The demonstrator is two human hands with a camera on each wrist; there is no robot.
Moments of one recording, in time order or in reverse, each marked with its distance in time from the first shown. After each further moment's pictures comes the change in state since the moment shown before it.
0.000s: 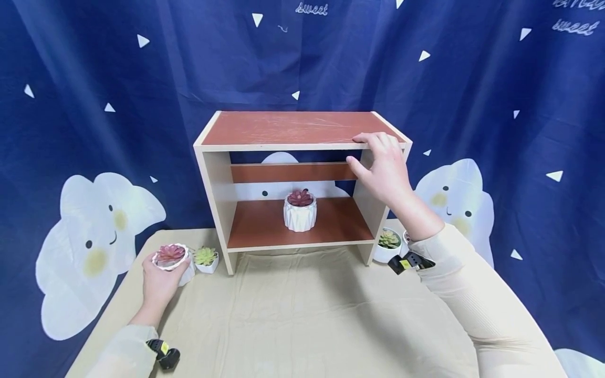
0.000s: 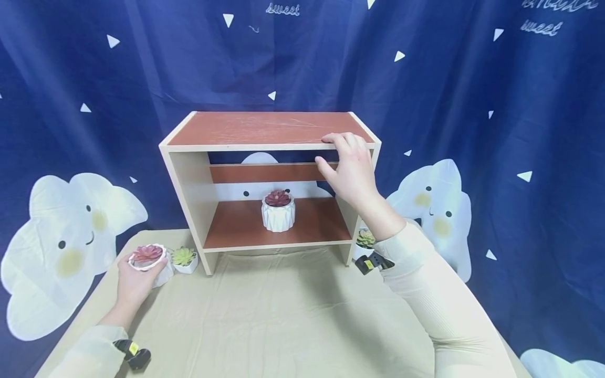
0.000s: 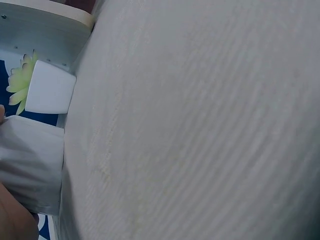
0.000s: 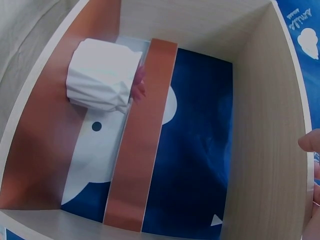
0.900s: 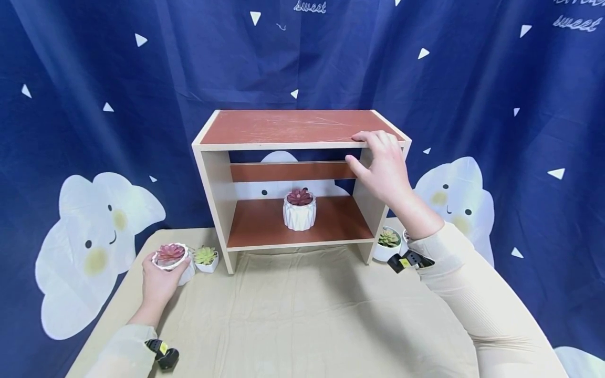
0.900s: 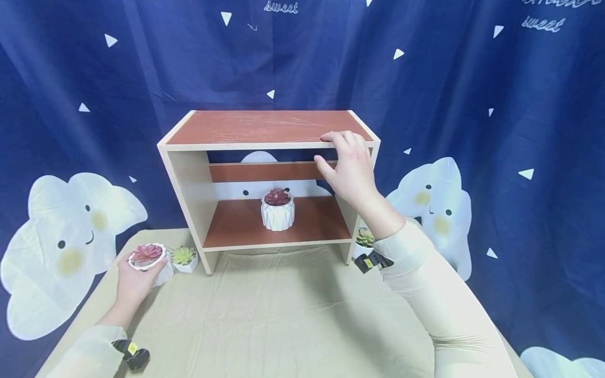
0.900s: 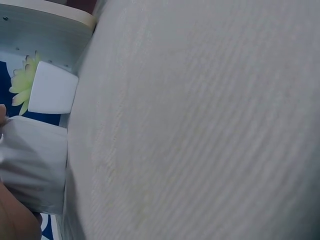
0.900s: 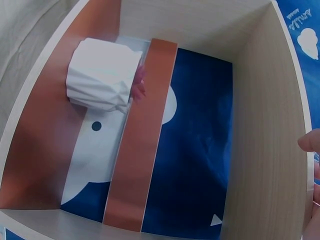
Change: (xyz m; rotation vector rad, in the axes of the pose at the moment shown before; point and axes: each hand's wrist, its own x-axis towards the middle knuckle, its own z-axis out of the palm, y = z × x) left_hand -0.003 0.005 -0.002 0.016 -0.014 0.005; right_hand 0.001 0.003 0.000 -0.009 -0.002 0.001
